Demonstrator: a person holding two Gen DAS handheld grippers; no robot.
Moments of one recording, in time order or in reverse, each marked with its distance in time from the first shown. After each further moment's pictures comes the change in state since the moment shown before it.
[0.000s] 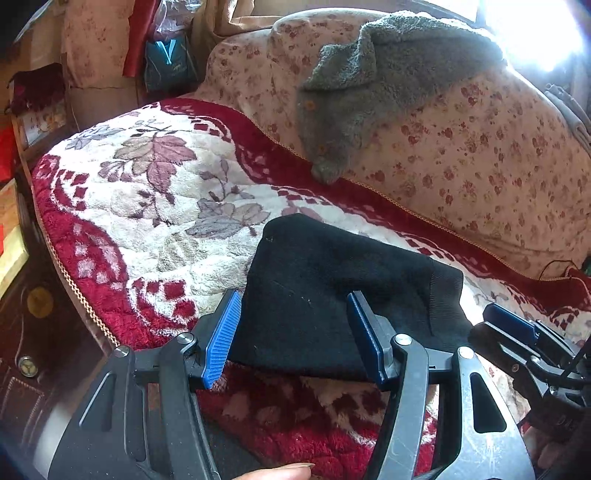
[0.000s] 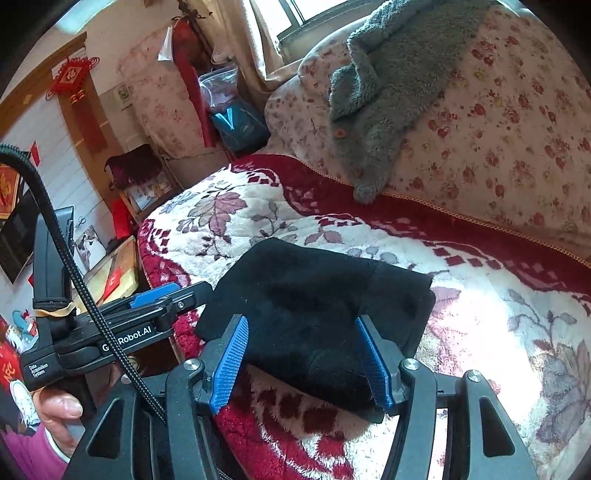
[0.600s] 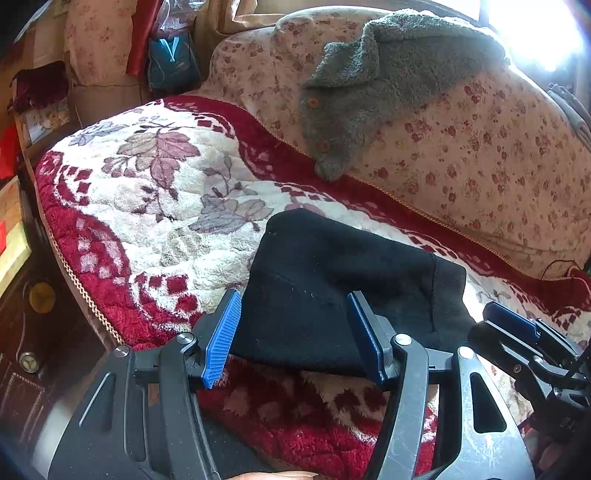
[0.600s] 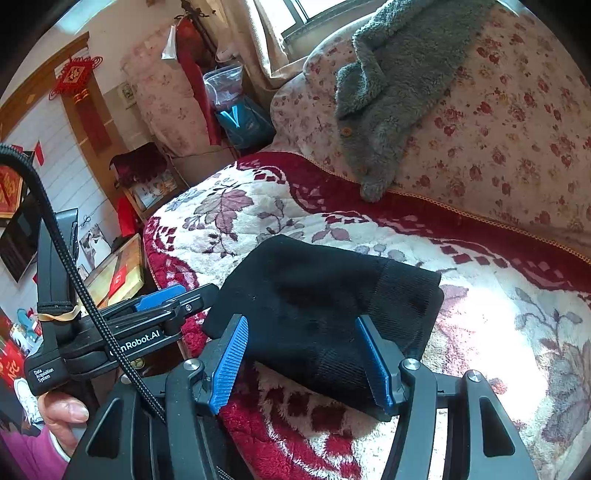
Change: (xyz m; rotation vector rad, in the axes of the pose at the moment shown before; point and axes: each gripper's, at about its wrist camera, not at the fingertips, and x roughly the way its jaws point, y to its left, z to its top) left arm 0.000 0.000 -0.004 -0.005 0.014 0.007; right arm 0.002 0.004 -0.001 0.001 0.008 0.018
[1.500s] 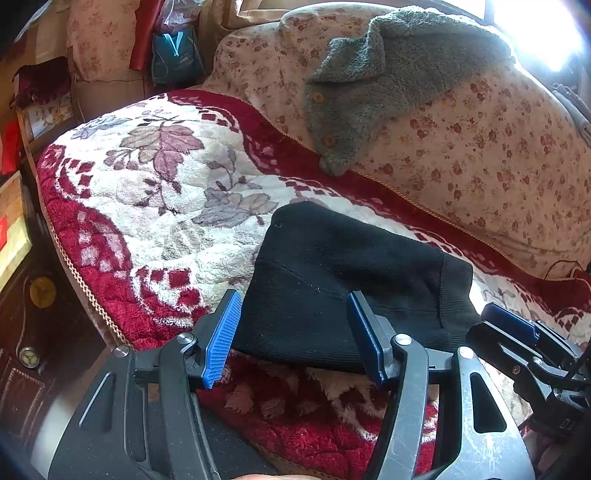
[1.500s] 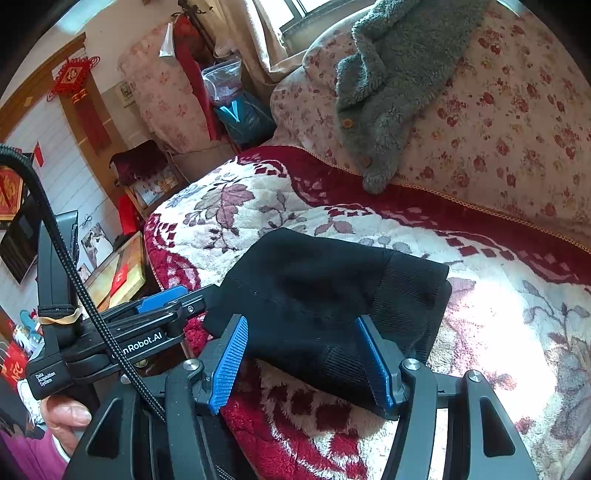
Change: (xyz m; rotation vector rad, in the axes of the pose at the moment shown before) left arm 0.006 0.005 -0.002 -0.009 0.012 0.007; right arm 0.007 0.000 -0.004 0.012 0.018 0.011
